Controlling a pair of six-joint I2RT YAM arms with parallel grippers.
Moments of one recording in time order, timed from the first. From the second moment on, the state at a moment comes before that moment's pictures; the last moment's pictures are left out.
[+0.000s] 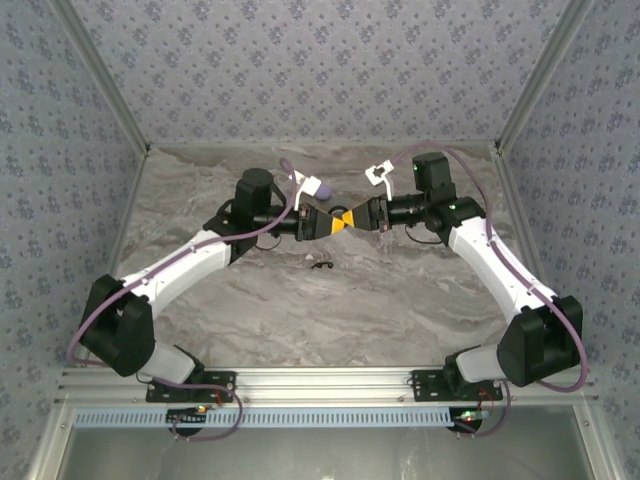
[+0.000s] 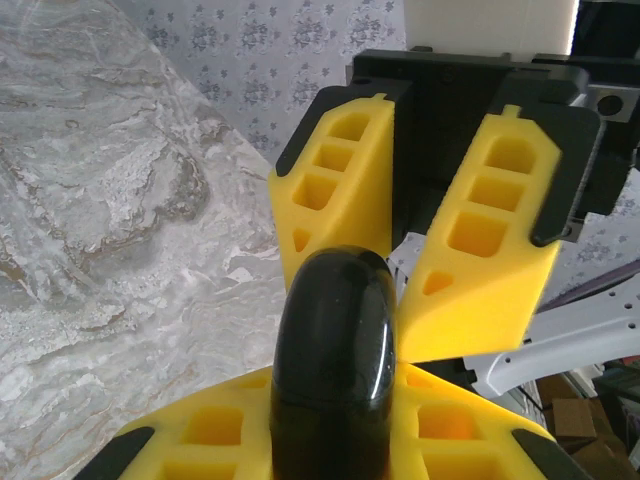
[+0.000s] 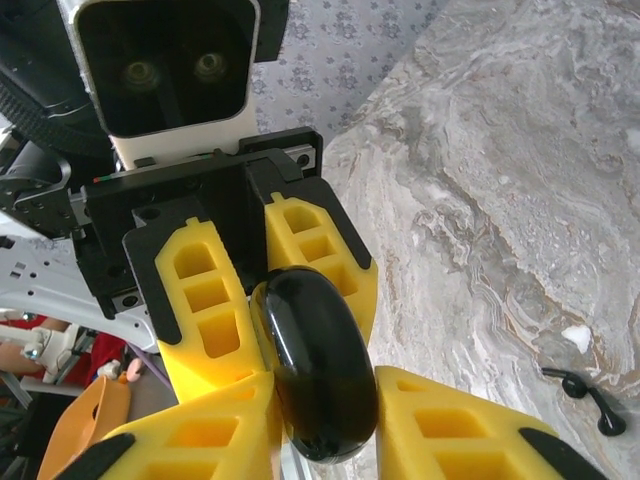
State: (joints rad) left arm -0.61 1.46 1.07 0.06 0.87 -0.53; right arm 0.33 1.37 1.19 -0.45 -1.02 0.19
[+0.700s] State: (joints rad) left arm -0.63 1.34 0.86 0.28 0.73 -0.06; right arm 0.39 1.27 1.22 -0.67 -0.82 0.11
